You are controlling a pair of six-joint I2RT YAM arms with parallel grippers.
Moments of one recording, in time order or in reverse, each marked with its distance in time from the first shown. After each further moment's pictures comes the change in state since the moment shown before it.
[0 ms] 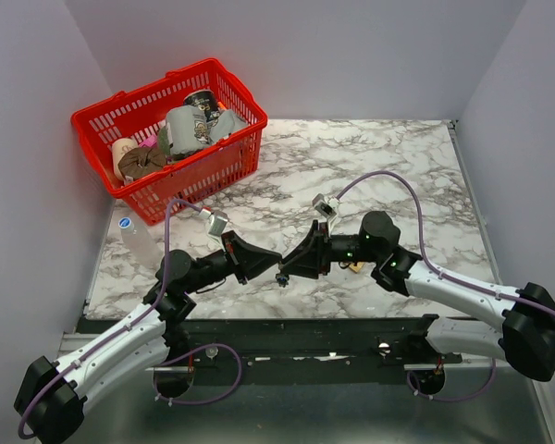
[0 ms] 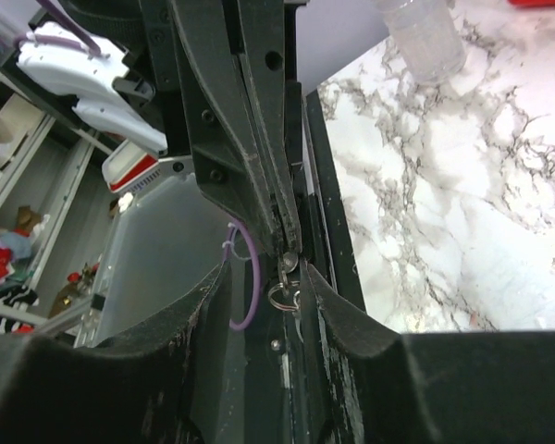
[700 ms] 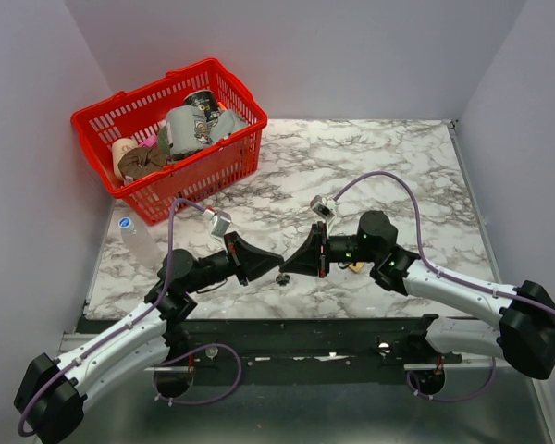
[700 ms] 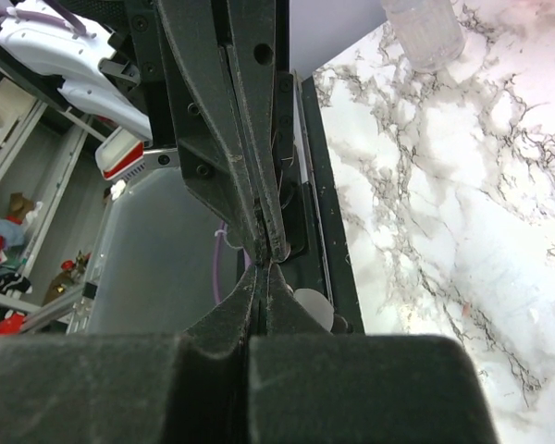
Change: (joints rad) left arm -0.002 0.018 0.001 0.000 0.020 0.000; right arm -0.001 0.024 0.000 -0.018 -0.023 -0.036
